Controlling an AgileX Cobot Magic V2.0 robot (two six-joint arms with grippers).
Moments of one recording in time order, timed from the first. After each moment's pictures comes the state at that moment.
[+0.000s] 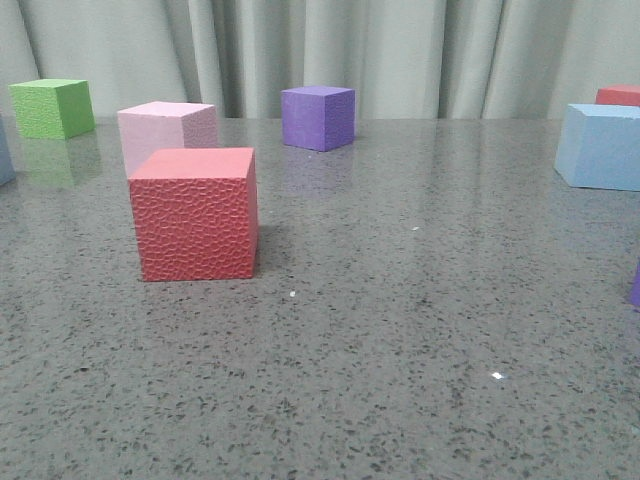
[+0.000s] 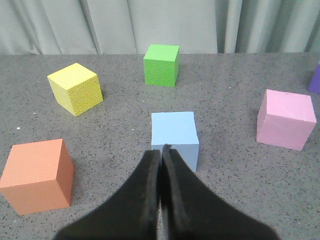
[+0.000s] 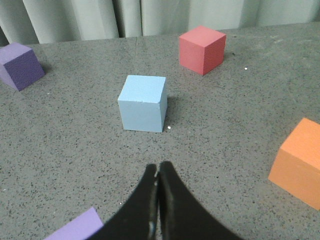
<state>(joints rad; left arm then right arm) 0.03 0.64 -0.71 -0.04 0.51 -0.01 0.05 0.50 -0.62 -0.06 0.56 0.22</state>
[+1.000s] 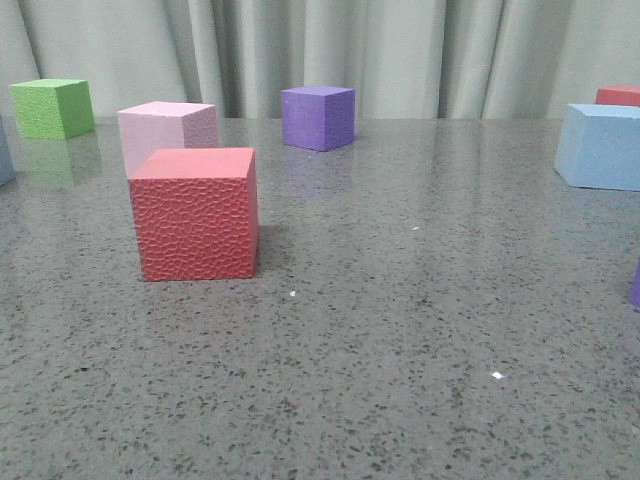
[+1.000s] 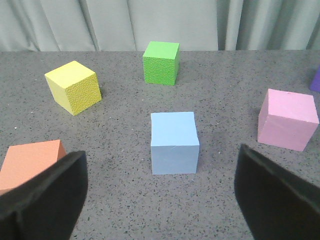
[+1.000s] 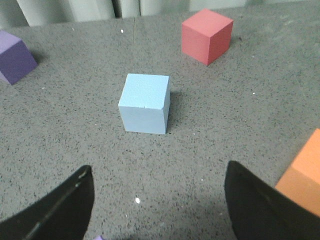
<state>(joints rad) 0.03 0.66 -0.72 -0.04 0.50 -0.01 0.05 0.80 -0.89 -0.04 0.70 0.22</state>
